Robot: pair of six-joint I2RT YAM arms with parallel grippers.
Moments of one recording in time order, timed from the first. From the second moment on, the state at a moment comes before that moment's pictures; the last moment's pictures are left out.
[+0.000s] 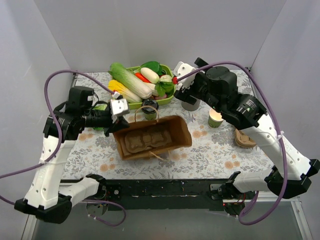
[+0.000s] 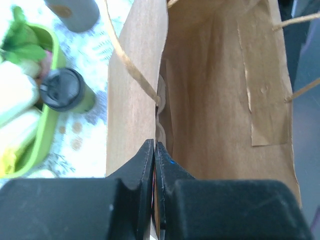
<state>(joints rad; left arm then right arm) -0.33 1.09 1.57 -1.21 0.76 0.68 0.87 1.28 1.75 -0.70 0.29 -0.68</state>
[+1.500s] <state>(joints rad) -0.11 0.52 1.25 -1.32 1.18 0.97 0.71 1.26 1.52 -0.74 0.16 -0.52</state>
